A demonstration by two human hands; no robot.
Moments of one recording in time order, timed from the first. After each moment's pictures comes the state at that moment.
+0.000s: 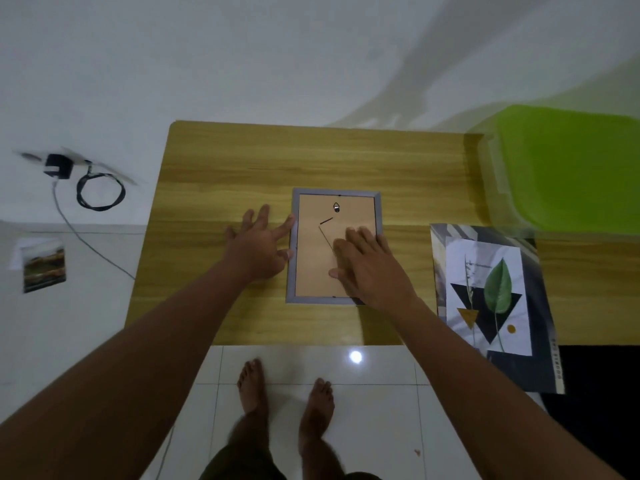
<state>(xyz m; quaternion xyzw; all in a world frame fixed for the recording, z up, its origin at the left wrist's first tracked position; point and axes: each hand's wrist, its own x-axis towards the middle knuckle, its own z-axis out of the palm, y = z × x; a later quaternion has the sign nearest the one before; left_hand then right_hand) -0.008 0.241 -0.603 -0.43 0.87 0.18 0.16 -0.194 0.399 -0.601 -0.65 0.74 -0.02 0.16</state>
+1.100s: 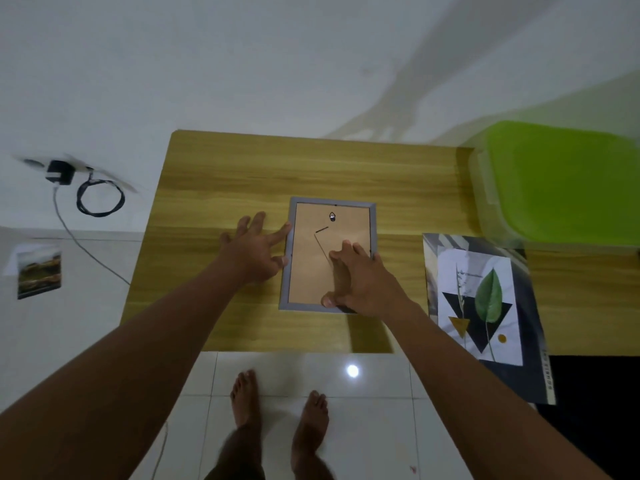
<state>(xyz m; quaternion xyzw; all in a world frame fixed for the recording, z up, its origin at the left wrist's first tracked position) -0.008 0.241 -0.595 -0.43 0.87 0.18 0.17 -0.188 0.399 -0.570 -0.53 0.77 -0.07 0.35</state>
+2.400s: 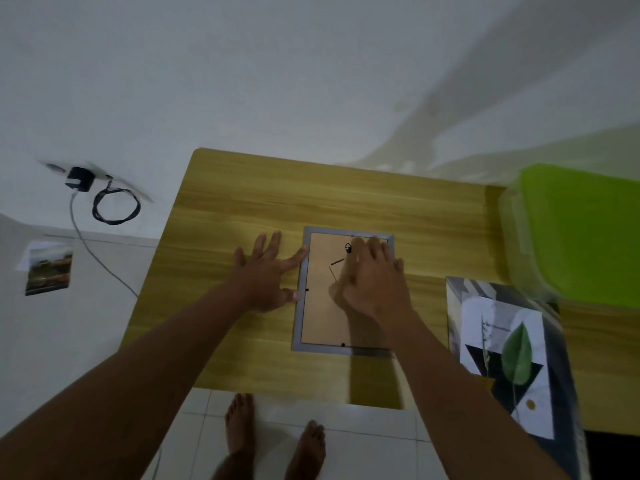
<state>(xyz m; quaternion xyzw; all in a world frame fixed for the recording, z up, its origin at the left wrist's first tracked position) -0.009 0.218 -0.606 -0.39 0.88 0.19 0.20 -0.201 0.327 -0.592 -0.53 0.82 -0.04 0.19</state>
